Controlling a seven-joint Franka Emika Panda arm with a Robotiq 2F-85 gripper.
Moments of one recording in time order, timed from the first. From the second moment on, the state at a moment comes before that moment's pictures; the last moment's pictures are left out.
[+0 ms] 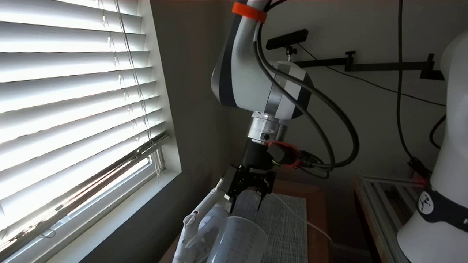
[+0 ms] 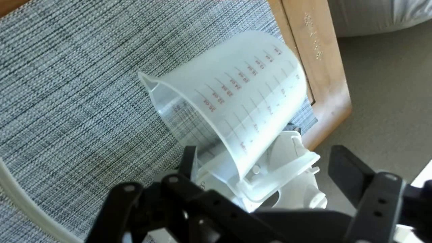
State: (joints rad) arm -0.02 0.10 -0.06 -2.74 1.41 2.68 -0.86
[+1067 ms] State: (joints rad) arm -0.04 0.26 -0.09 -2.66 1.39 2.57 -1.25
